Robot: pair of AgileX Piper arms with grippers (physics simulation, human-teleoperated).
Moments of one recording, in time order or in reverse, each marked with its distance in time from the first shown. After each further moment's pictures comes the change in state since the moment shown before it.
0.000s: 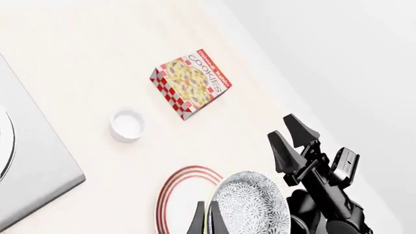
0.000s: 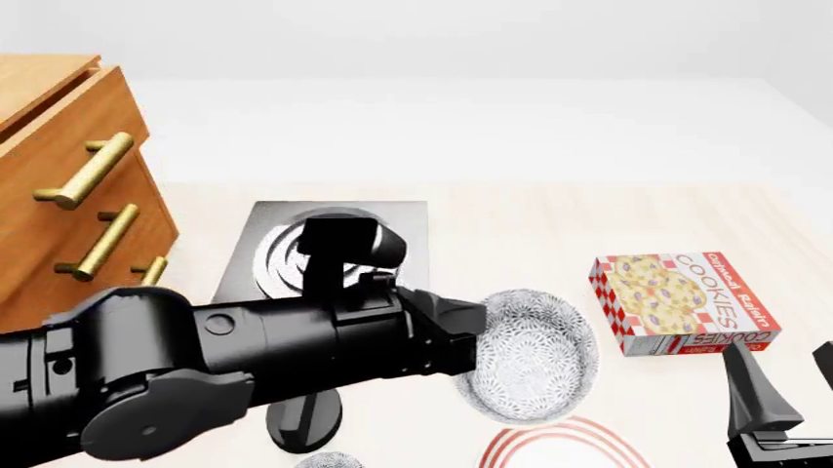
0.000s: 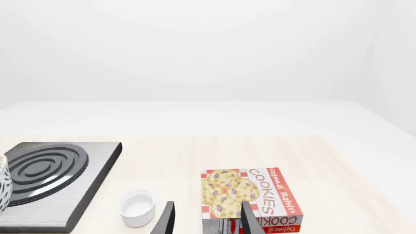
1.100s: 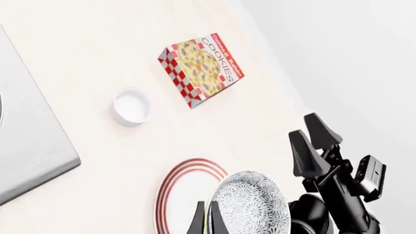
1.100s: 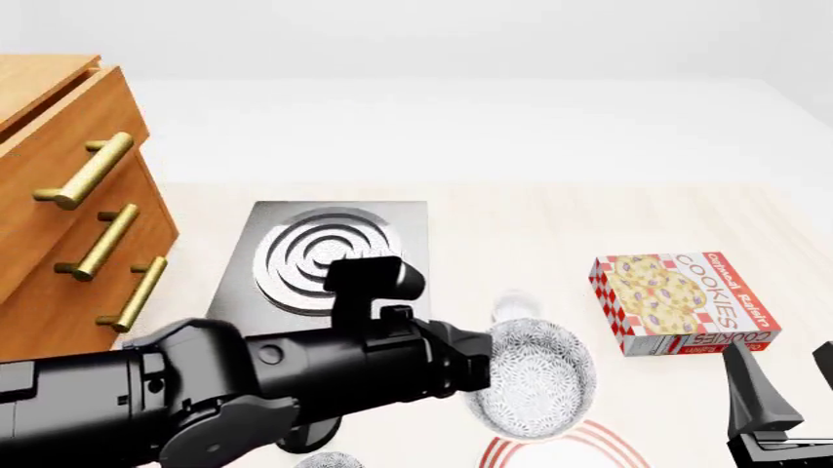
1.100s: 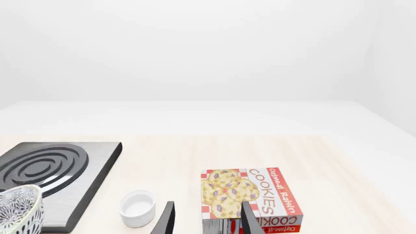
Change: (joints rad) left arm -0.002 0.101 0.068 -0.119 -0.105; right arm 0.000 0.000 0.000 0.000 0.000
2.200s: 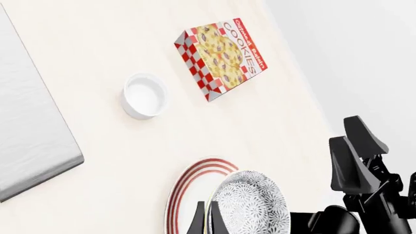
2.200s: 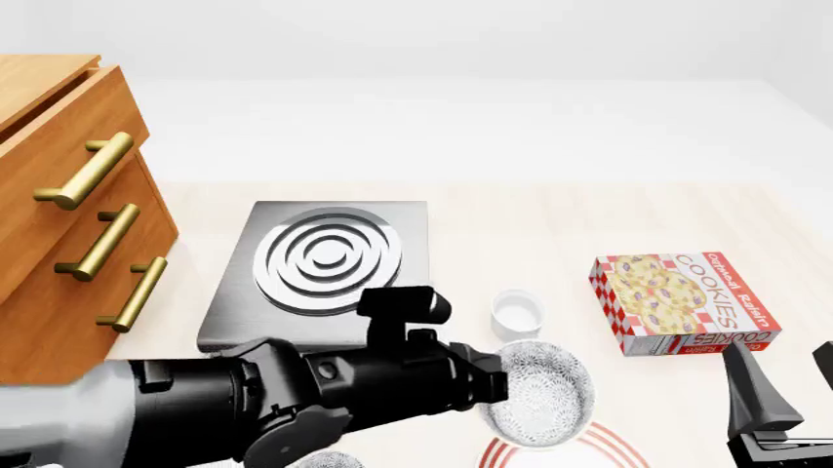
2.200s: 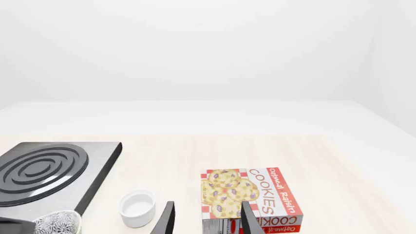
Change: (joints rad) left arm 0.012 0.177 0.015 -0.129 -0.025; right arm 0.000 0.000 0.000 0.000 0.000
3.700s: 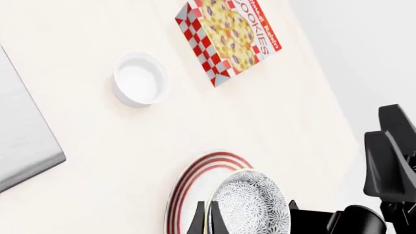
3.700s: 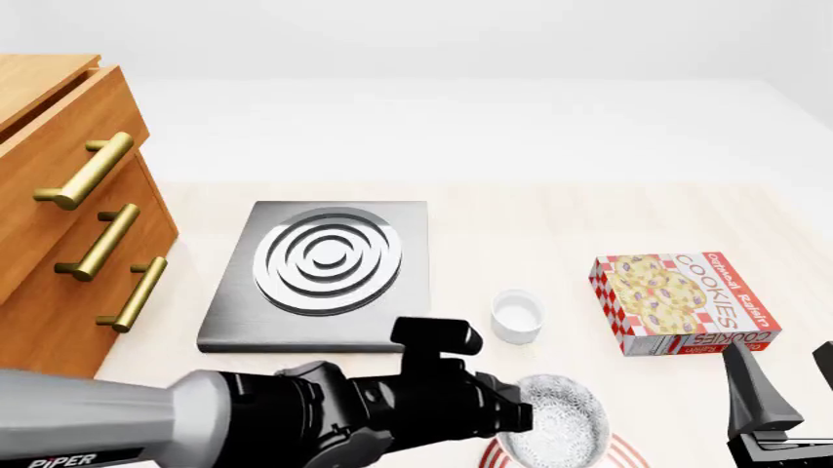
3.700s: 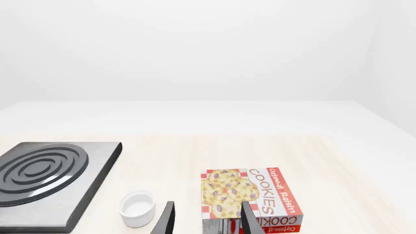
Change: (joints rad) left arm -0.039 0.159 -0.027 -0.071 -0.007; right arm 0.000 0.000 0.000 0.000 0.000
